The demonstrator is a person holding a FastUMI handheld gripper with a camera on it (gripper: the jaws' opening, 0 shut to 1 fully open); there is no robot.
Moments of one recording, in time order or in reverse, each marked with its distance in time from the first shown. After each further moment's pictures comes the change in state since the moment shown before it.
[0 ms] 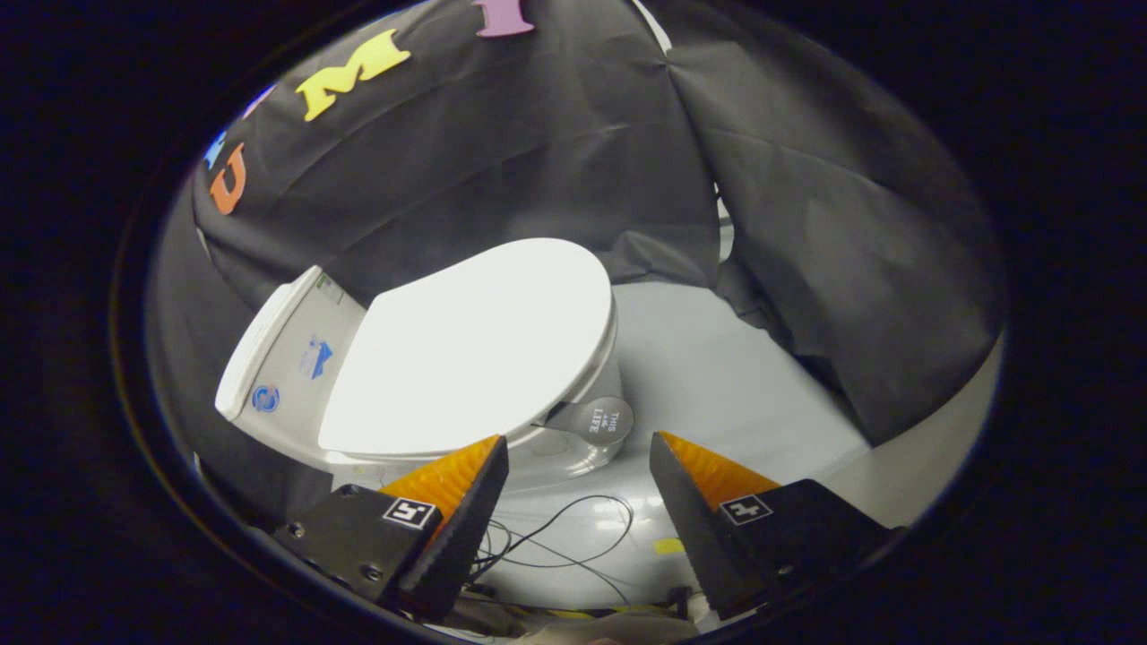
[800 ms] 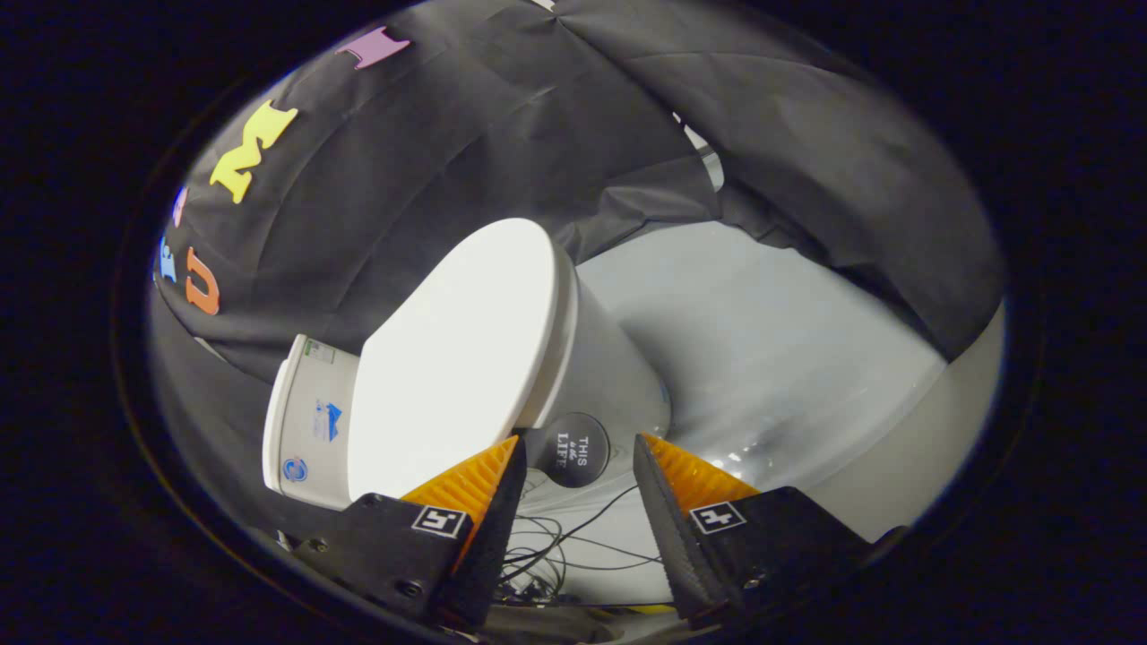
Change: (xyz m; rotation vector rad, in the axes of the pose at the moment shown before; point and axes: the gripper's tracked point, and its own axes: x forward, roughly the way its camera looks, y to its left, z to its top) arm 0.068 -0.020 -0.001 0.297 0.096 0.165
